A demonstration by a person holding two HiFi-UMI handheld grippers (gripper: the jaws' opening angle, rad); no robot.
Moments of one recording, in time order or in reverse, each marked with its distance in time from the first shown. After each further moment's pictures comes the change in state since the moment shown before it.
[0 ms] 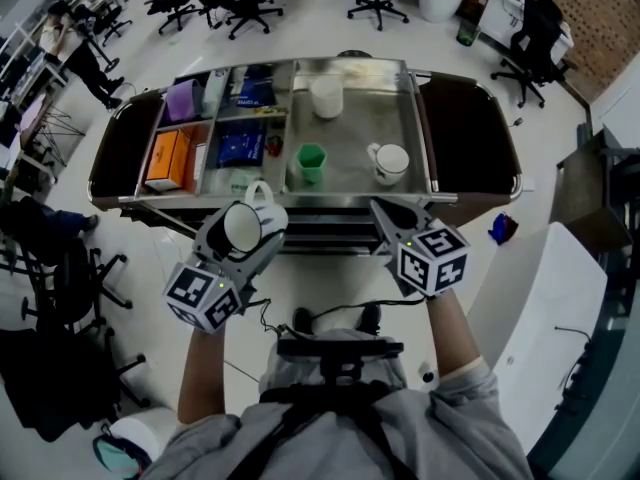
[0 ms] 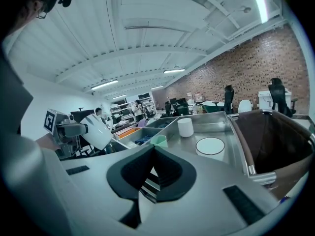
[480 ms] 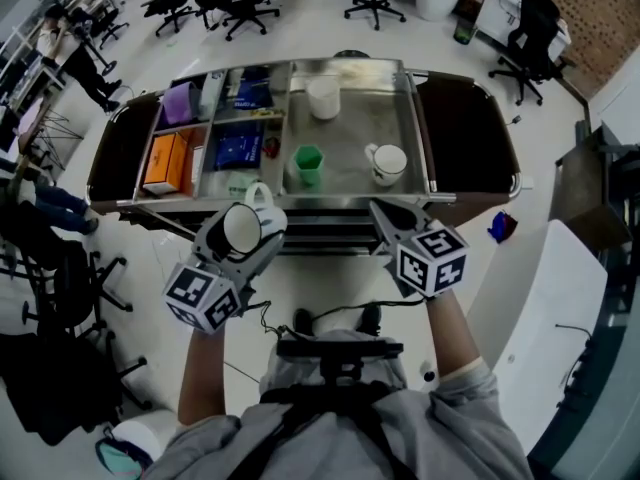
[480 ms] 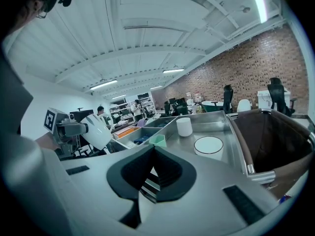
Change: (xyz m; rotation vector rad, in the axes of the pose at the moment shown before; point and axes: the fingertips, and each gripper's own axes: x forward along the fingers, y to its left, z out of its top) left arm 0.006 0.001 -0.003 -0.005 0.027 -0.014; right arm 0.001 -0.004 -0.002 0.008 0.000 -0.007
